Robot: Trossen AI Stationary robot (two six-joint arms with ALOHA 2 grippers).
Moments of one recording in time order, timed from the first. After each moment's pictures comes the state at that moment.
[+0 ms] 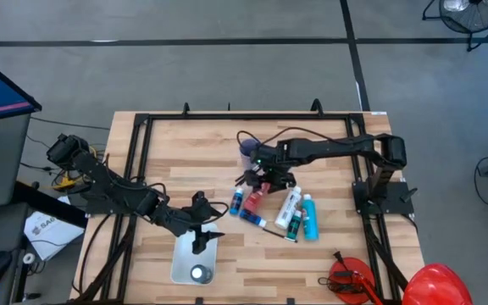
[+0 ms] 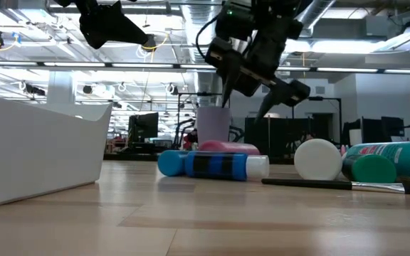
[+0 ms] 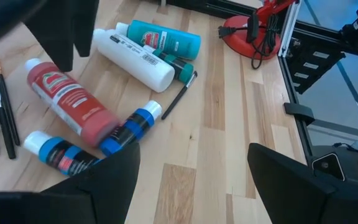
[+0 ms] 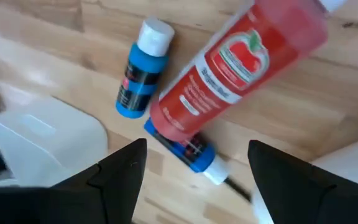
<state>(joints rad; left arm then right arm) -0.52 1.33 0.82 -0.09 -0.44 -0.52 -0.12 1.80 1.32 -0.70 -0.34 1.34</state>
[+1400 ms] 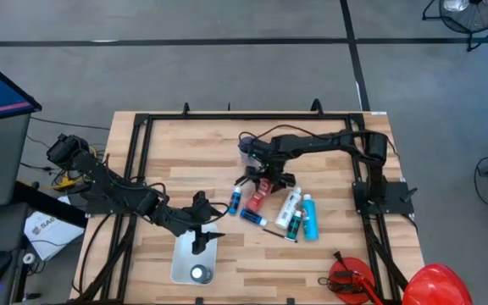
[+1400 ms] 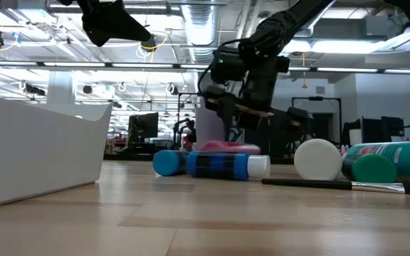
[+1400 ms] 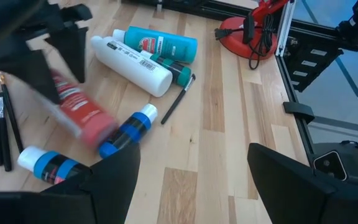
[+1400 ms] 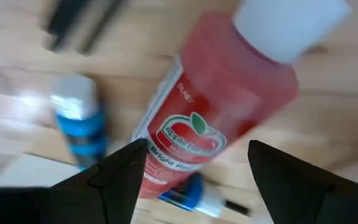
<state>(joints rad) -0.52 1.33 0.82 -0.07 -0.44 -0.47 -0.23 1.97 1.32 -0.73 -0.47 1.39</state>
